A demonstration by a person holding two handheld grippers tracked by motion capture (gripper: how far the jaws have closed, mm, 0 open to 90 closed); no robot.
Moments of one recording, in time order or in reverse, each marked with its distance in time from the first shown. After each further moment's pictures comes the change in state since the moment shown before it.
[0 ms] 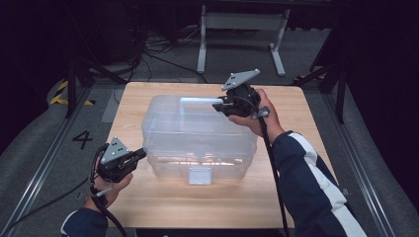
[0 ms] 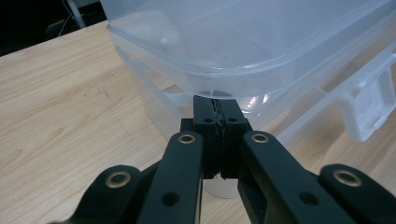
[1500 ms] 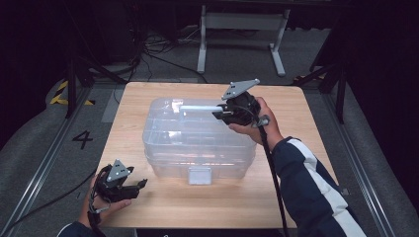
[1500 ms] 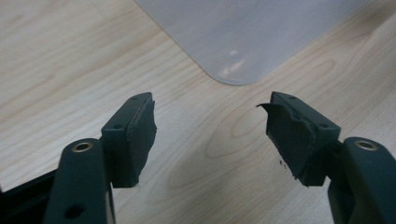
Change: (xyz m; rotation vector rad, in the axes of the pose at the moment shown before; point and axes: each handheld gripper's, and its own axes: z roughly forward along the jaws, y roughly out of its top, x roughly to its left) left arm 0.001 -0.071 0.008 0.202 0.010 -0.001; right arm 0.014 -0.013 0.001 0.004 0.017 -0.011
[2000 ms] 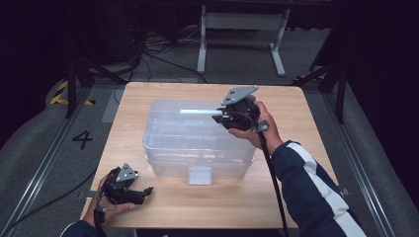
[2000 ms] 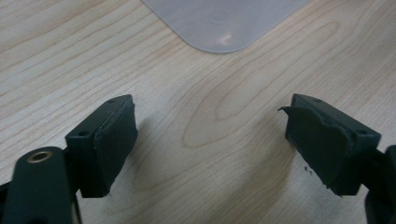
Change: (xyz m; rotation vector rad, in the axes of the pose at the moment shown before) left arm -0.004 -0.012 0.030 0.099 -0.082 0.005; right arm 0.008 -0.007 0.002 -0.005 -0.014 -0.017
